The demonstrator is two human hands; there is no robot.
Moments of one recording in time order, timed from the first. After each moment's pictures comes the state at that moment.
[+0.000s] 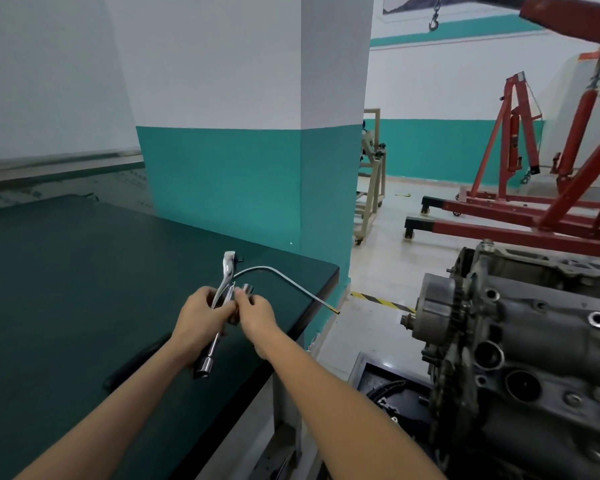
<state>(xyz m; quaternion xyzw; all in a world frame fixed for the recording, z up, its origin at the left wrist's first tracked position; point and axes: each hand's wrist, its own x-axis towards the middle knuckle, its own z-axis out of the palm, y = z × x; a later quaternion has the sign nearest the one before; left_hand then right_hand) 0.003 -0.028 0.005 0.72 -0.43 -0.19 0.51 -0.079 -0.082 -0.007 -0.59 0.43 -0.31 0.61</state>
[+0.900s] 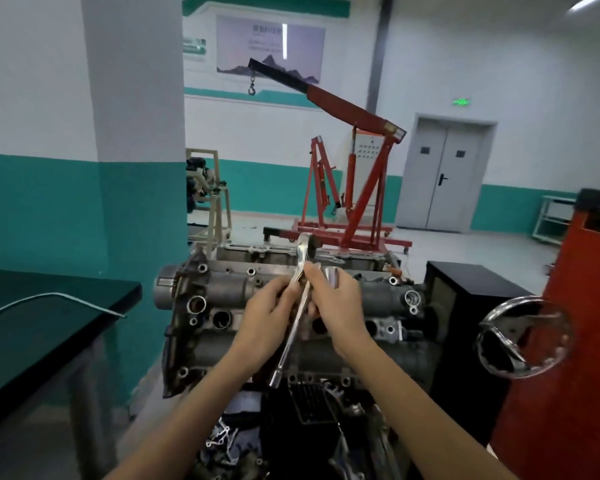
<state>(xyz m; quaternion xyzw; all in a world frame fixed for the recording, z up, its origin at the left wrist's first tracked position) -0.408 0.070 0.078 0.35 -0.68 -0.31 0.56 -0.519 0.082 0.104 -0.53 0.44 -0.65 0.33</state>
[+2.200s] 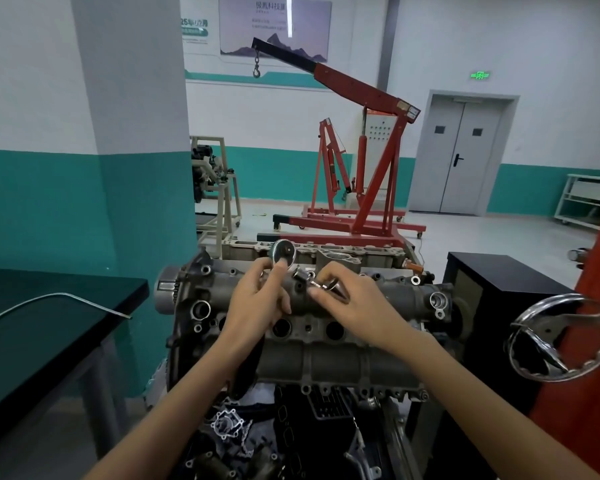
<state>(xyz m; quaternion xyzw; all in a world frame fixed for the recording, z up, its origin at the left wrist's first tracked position) -0.392 0.035 0.089 0.36 -0.61 -0.41 0.58 -0.562 0.048 0.103 -0.81 0.44 -0.39 0.06</state>
